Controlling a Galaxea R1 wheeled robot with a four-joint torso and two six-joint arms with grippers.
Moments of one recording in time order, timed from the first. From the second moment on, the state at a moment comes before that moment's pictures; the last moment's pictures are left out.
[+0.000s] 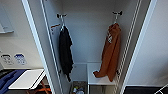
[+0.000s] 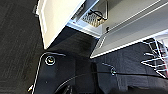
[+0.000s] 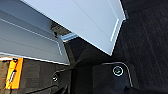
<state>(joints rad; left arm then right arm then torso) 1.51 2.41 -1.90 0.20 -0.39 -0.29 -1.38 2.31 -1.88 -0.47 0.26 0.62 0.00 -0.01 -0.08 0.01</state>
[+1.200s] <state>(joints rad) 1.57 2.79 -2.46 0.20 -0.29 -0.30 -1.51 2.79 -2.53 -0.51 0.13 0.64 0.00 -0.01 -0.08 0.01</state>
